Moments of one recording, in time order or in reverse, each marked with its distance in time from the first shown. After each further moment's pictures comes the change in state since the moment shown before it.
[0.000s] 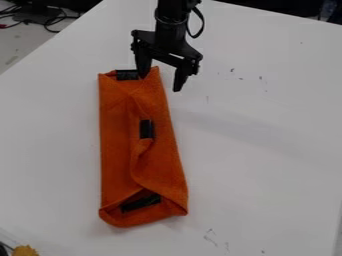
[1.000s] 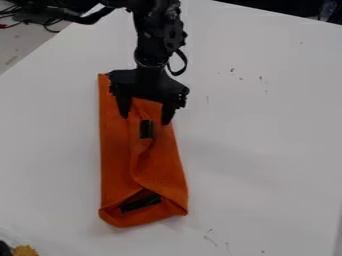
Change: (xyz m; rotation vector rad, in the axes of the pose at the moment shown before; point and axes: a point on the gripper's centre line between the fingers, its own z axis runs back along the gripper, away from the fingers) arm -0.065 -0.006 -0.007 0.007 -0.038 0.253
